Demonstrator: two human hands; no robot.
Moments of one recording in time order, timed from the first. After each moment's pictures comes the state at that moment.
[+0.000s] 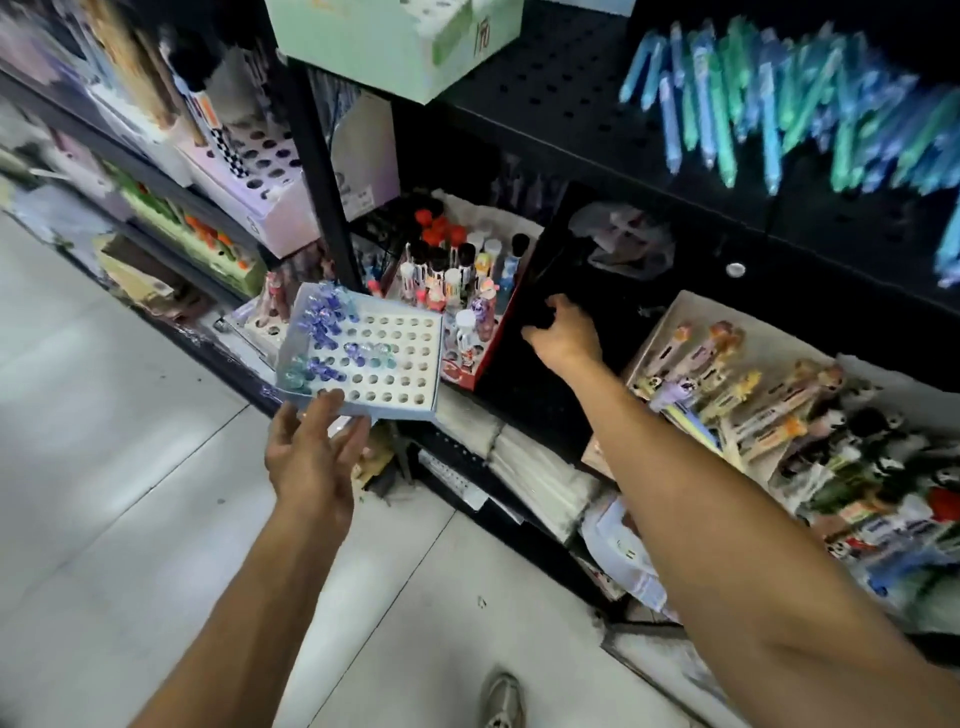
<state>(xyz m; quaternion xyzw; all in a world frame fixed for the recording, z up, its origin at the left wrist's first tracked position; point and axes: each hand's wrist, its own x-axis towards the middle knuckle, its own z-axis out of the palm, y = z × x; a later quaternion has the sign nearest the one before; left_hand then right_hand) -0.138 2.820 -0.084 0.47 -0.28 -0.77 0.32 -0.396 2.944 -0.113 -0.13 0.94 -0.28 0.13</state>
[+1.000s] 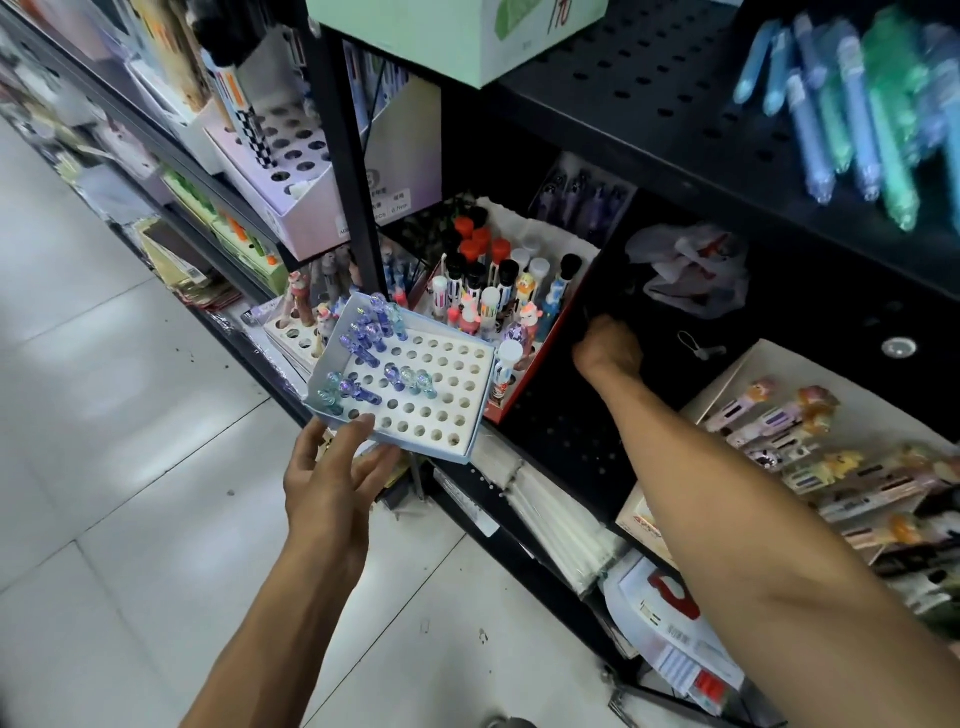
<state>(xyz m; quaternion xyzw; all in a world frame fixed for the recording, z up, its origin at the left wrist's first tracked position) -0.158 2.819 -0.109 0.44 -0.30 -0.78 0.32 -0.462 2.910 -0.151 -0.12 0.98 -0.12 0.09</state>
